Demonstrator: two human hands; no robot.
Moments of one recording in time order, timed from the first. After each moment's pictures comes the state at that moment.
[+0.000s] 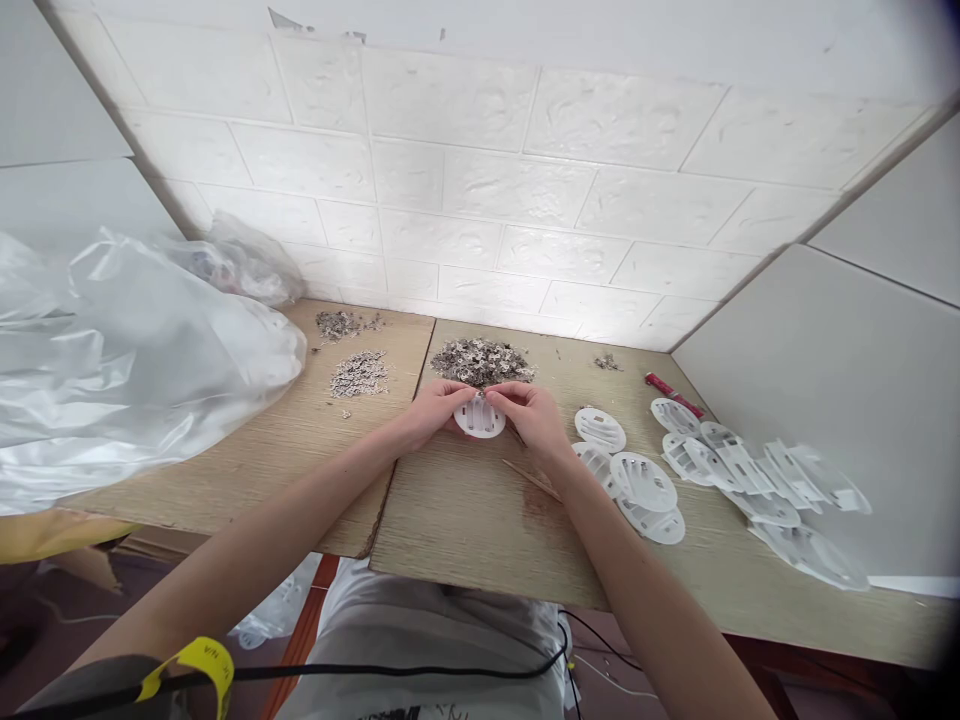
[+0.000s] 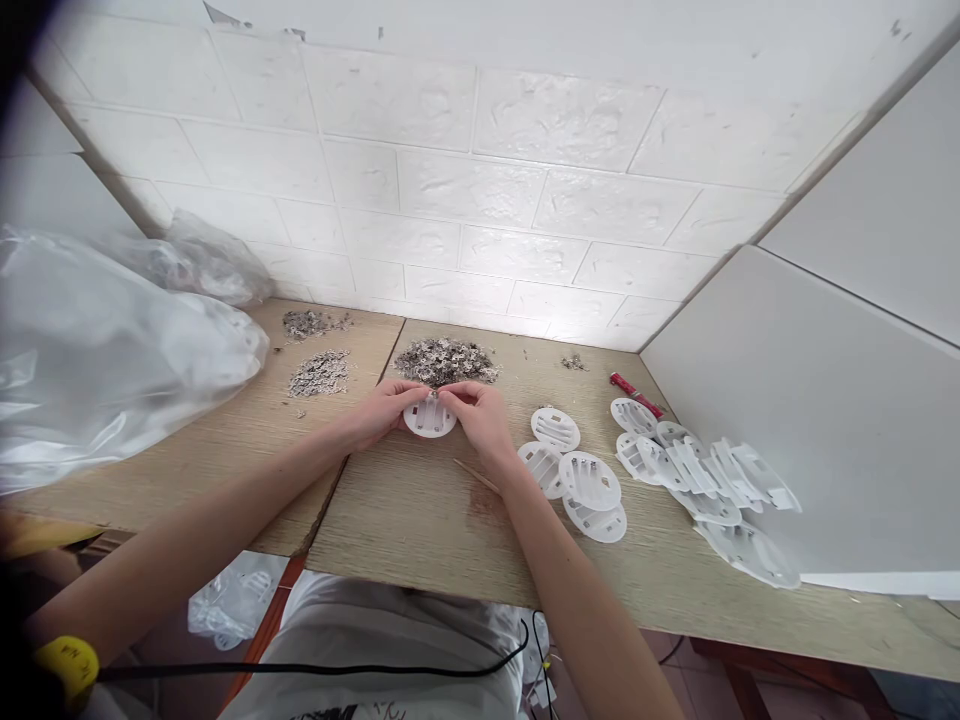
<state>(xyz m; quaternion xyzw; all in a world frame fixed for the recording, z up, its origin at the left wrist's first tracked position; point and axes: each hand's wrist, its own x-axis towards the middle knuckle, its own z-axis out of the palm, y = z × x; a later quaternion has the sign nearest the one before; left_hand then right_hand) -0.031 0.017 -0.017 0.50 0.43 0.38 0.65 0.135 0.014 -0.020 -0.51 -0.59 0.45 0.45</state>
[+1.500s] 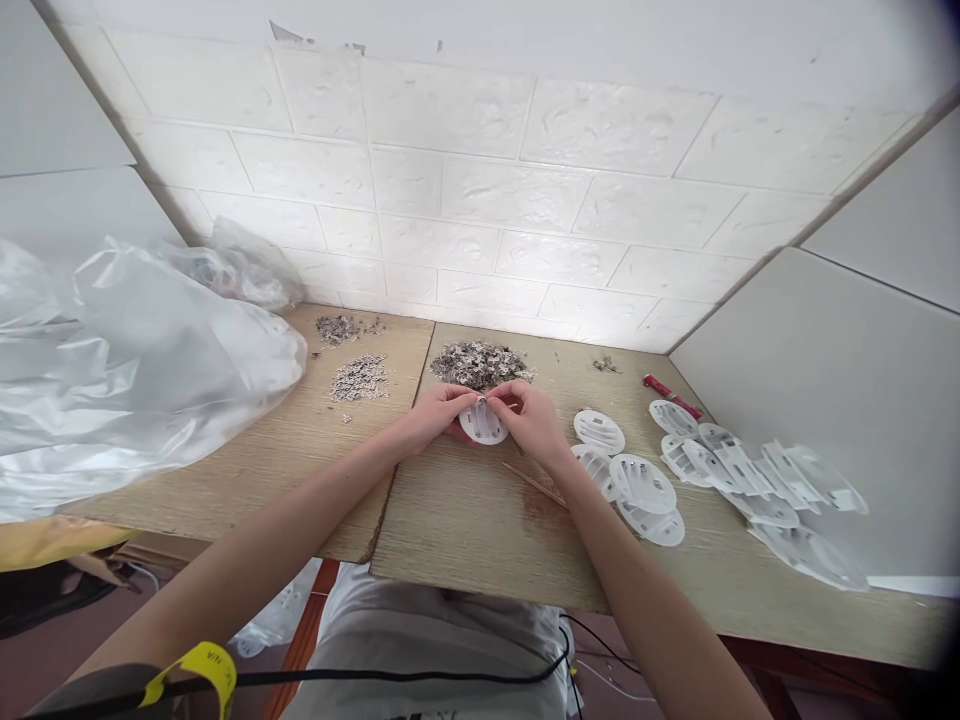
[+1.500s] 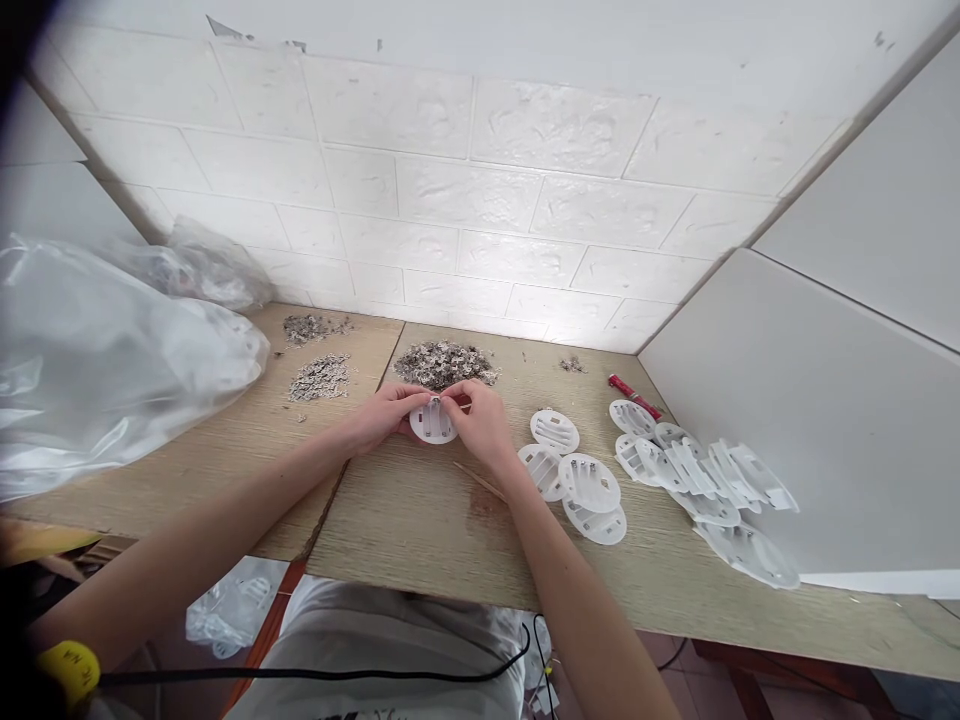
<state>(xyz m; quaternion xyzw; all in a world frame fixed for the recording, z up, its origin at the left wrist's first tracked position) -0.031 0.015 -0.013 0.50 0.43 0.38 0.65 0.138 0.017 -0.017 -0.51 -0.69 0.32 0.40</state>
